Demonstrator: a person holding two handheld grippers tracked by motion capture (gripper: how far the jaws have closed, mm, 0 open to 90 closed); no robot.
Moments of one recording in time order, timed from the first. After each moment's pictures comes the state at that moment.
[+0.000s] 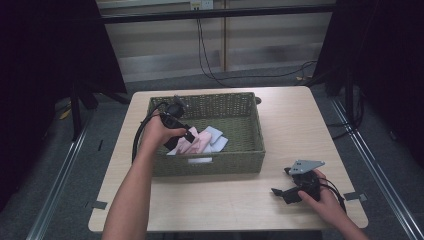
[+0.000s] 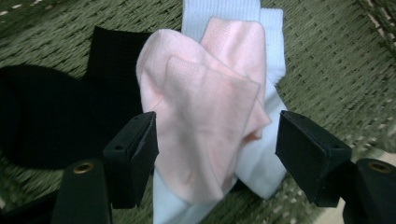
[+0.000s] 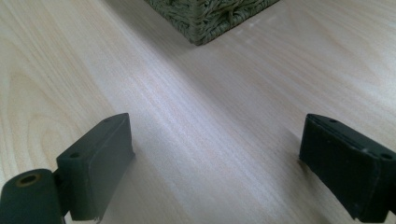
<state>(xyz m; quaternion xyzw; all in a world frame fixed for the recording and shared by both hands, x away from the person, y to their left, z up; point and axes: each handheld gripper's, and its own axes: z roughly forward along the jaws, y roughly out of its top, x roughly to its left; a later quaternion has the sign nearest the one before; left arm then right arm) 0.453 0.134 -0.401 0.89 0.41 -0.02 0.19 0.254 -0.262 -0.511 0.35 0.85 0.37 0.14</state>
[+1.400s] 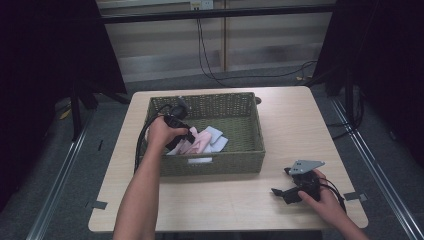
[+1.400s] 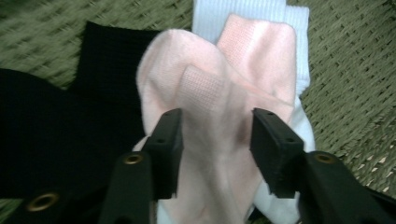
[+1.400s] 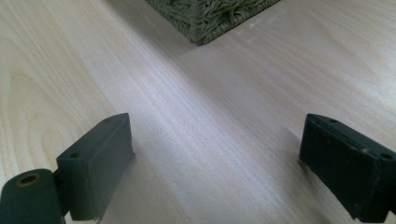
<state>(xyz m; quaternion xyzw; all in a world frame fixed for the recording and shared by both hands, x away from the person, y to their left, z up) 0.469 0.128 -0.427 0.89 0.42 -0.03 0.18 0.254 -0.262 -0.511 0.35 0.85 0.37 0.14</state>
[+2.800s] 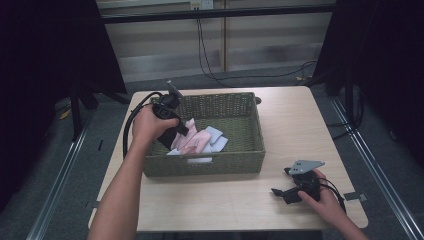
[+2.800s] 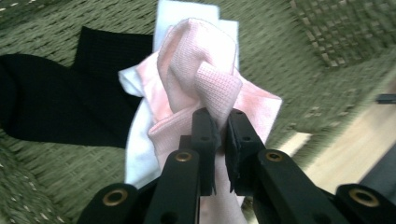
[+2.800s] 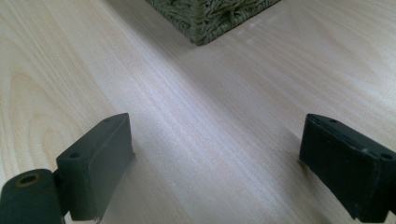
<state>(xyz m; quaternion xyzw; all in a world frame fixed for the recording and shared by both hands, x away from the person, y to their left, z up) 0.433 0.140 -0.337 0.88 0.42 -0.07 0.22 0.254 -0.262 -0.511 0.35 0.85 0.37 0.14</state>
